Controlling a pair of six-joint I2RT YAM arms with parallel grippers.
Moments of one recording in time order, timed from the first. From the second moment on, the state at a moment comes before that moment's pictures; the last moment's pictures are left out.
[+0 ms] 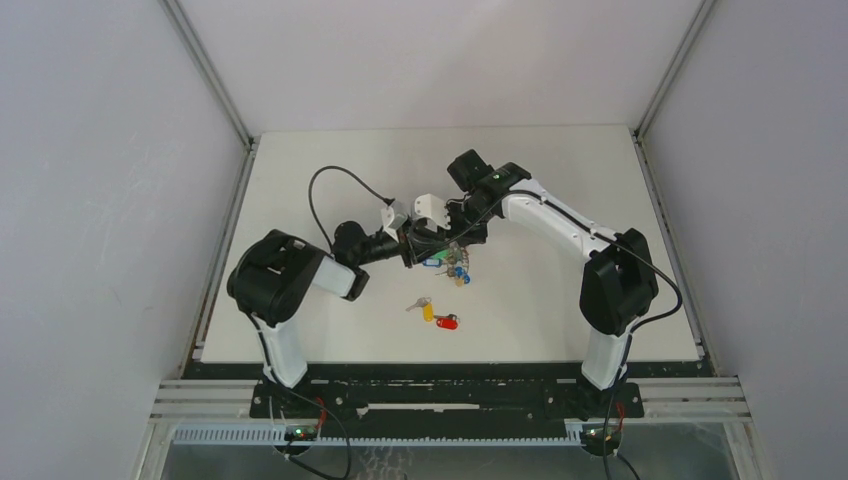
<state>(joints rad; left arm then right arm) -0.47 1.87 0.63 1.43 0.87 -0.31 0.63 1.83 1.61 -1.01 -0.33 -0.92</state>
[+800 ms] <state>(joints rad) -0.55 1.92 0.66 1.48 0.83 -0.27 0.60 1.83 1.61 -1.00 -0.34 -0.92</state>
